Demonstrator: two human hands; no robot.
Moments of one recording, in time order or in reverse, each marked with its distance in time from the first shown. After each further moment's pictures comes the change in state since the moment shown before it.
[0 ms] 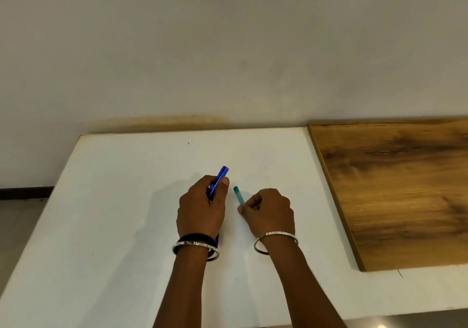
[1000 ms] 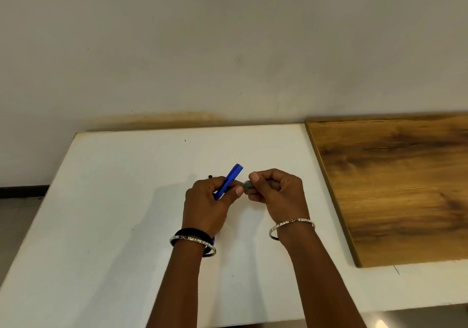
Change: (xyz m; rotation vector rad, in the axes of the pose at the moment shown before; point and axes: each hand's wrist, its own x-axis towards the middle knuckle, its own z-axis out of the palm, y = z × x) left_hand -0.002 0.006 0.001 -0.130 -0.234 0.095; right_hand 0.014 0.008 -0.026 0.803 -0.059 -0.074
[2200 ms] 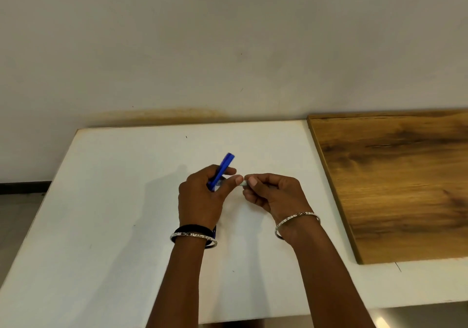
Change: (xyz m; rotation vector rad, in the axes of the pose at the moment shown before) left_hand 0.001 0.003 -0.004 -0.008 0.132 0.023; right_hand -0.006 -0.003 -0.004 0.167 -0.125 0.195
